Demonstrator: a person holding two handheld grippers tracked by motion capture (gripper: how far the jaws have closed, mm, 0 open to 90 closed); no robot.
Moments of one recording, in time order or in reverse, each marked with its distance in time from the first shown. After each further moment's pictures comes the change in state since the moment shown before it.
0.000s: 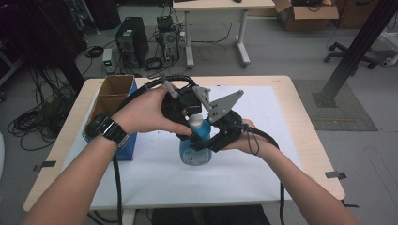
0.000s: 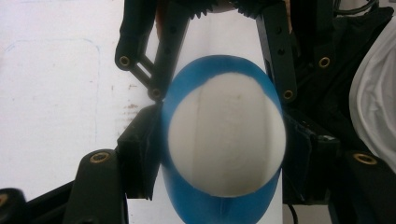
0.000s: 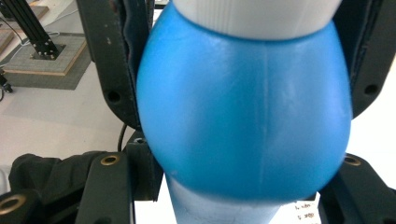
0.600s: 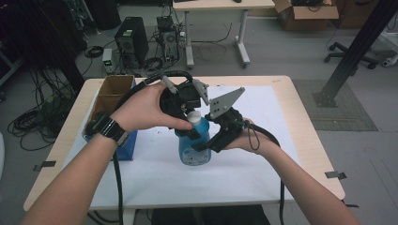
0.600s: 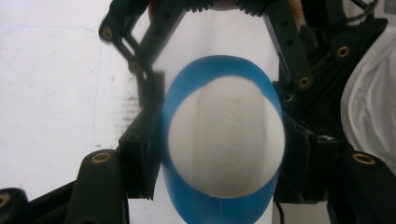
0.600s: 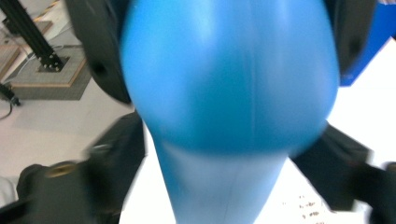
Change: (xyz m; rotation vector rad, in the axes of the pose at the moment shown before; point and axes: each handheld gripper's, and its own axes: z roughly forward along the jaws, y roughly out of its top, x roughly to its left) left arm 0.008 0.001 -0.009 0.014 -0.011 -0.078; right arm -0.007 -0.003 -0.002 -0.020 0.009 0.057
